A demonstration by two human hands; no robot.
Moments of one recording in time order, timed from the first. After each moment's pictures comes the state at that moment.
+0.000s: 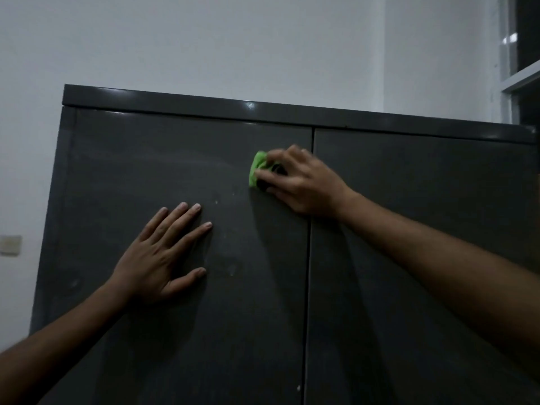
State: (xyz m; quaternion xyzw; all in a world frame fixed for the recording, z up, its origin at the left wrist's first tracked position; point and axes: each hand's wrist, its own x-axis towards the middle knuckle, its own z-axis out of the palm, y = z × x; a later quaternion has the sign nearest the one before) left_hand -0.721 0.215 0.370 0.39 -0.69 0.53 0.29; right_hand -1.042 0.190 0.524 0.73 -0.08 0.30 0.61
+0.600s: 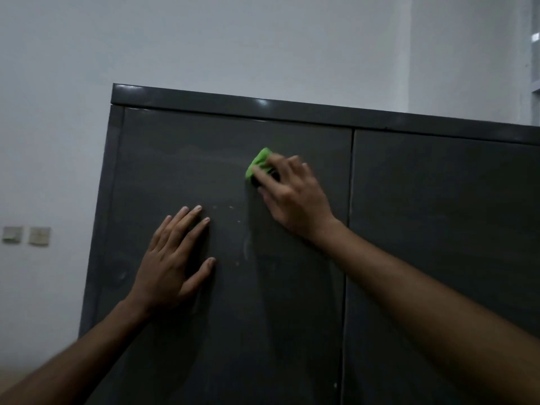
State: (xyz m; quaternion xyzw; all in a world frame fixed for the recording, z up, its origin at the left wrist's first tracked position) left_hand -0.687 0.228 0.344 0.41 -0.66 0.44 0.45; right_hand -0.943 0.189 0.481 0.70 -0.17 0.43 0.55
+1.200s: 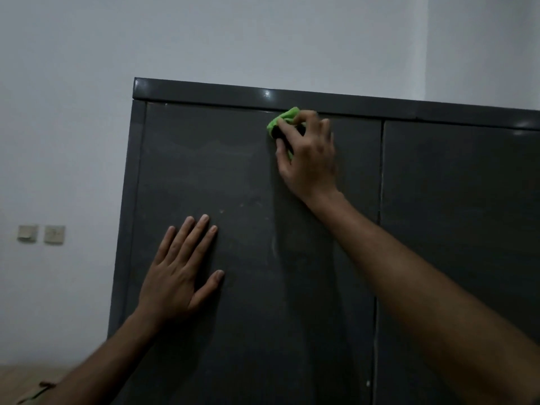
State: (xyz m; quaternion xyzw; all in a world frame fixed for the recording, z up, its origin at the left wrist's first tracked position) left_hand -0.649 0.218 0.315 0.46 -0.64 0.48 0.38; right_hand -0.890 0.200 0.516 0.62 -0.29 0.58 0.43
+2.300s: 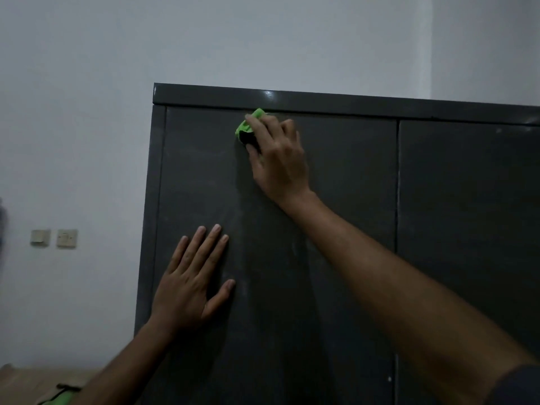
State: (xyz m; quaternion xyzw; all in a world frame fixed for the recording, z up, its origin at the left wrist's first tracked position) left_hand -0.628 0.221 0.301 0.47 -0.65 0.47 0.36; right_hand -0.819 0.212 0.512 0.67 -0.23 0.56 0.42
